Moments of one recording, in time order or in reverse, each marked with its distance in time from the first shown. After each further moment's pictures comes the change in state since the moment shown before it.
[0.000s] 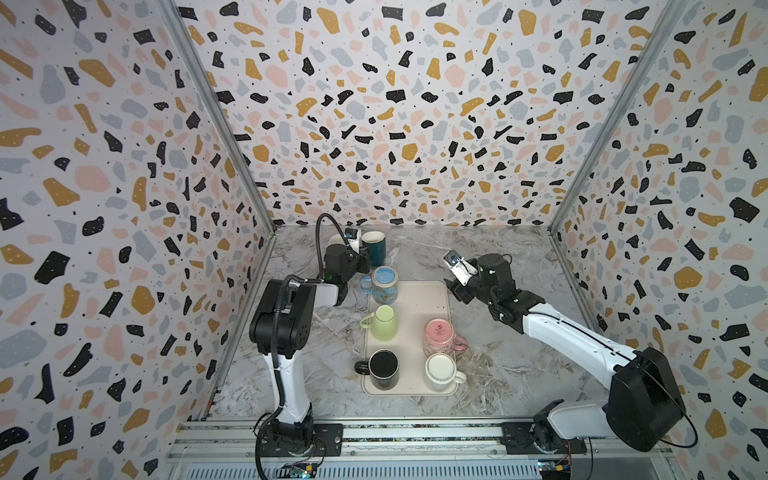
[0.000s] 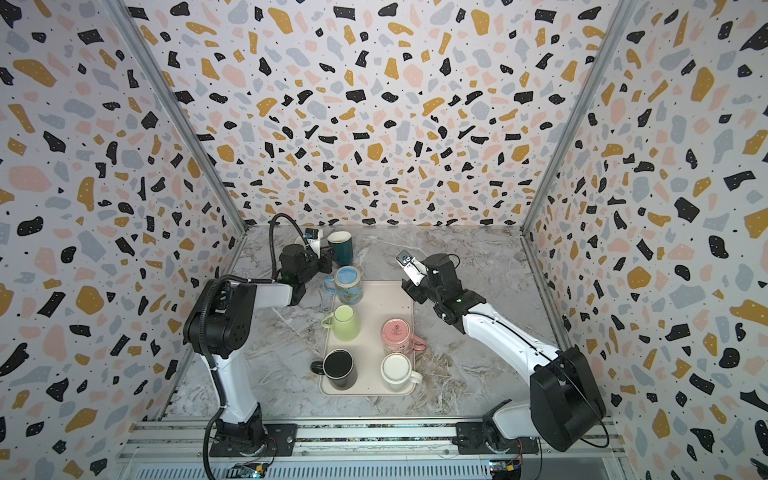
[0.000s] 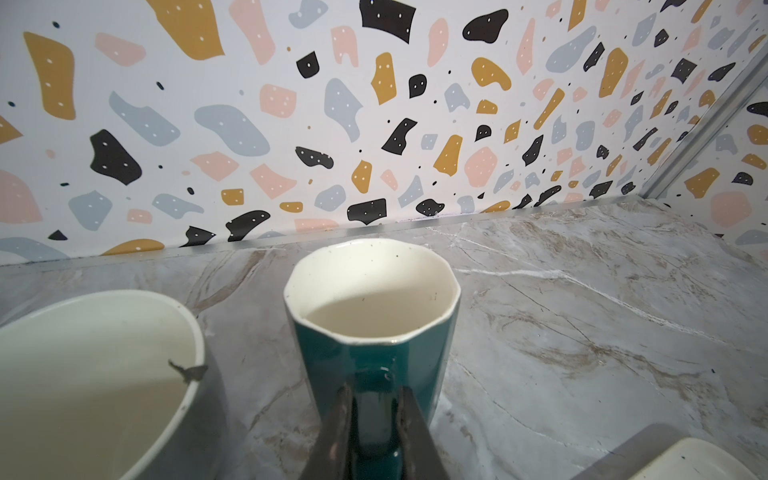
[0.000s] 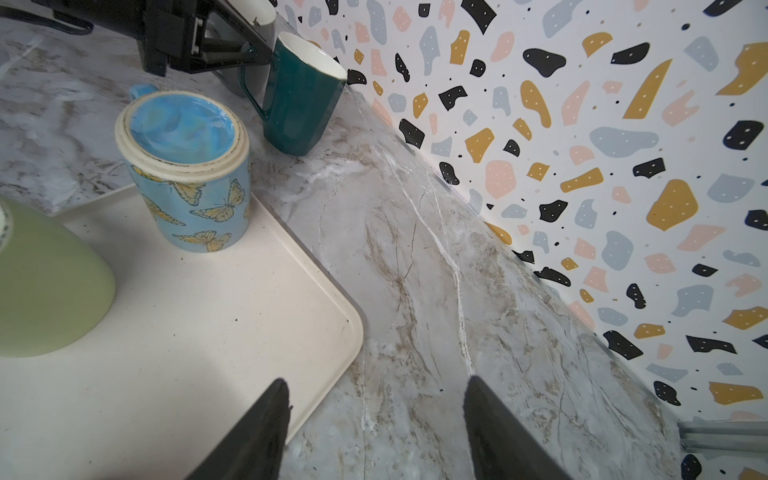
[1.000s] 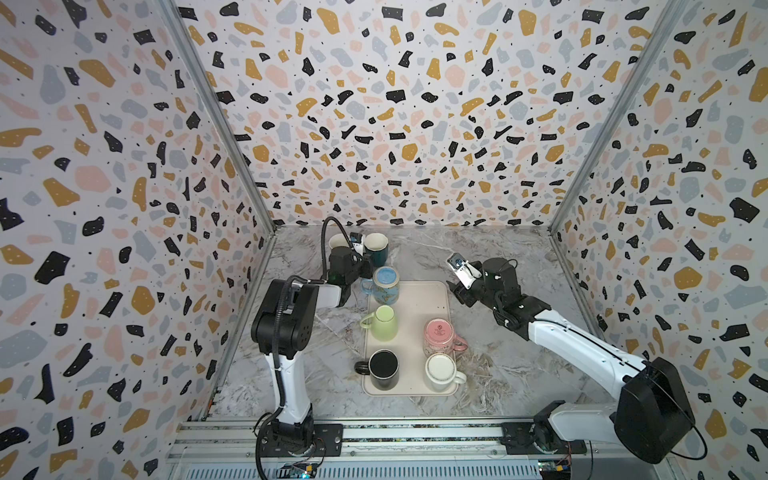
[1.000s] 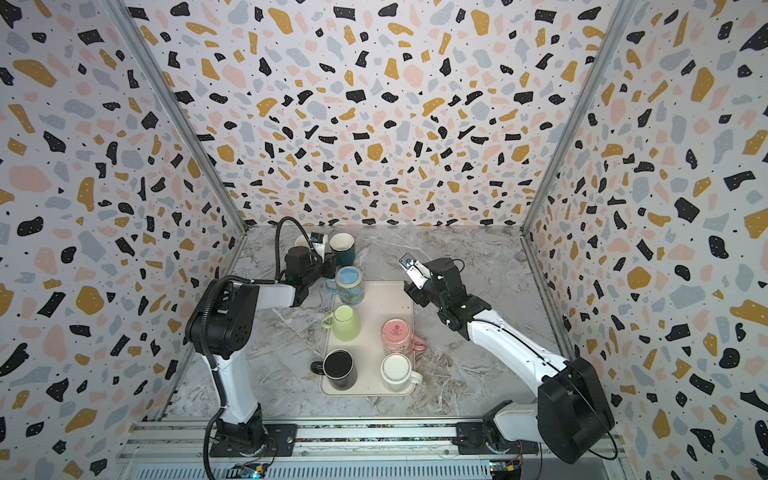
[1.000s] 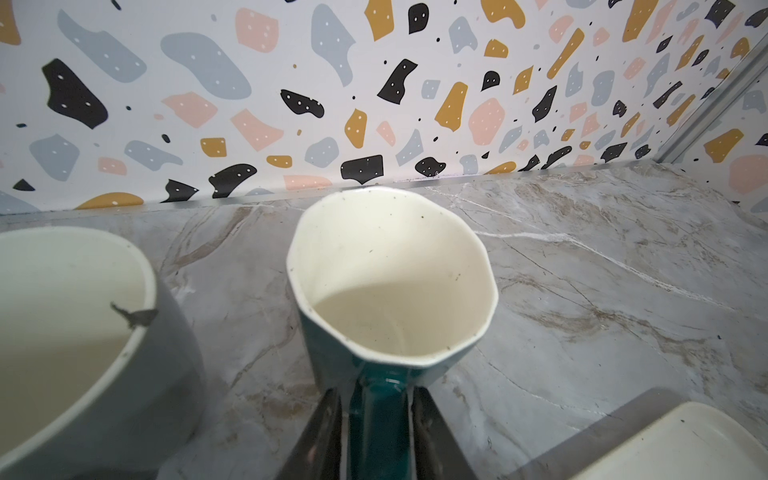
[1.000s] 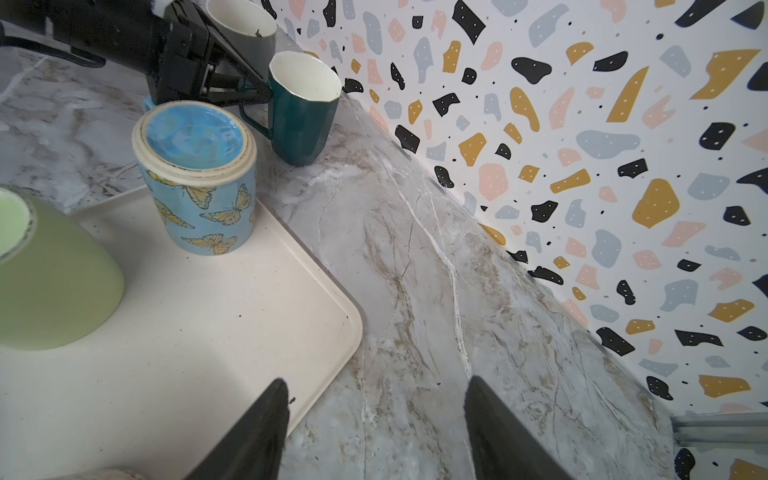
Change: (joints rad) left arm -0.024 0.000 -0.002 -0.090 -0.024 0.019; right arm 0.000 -0.061 -0.048 0.015 0.005 0.005
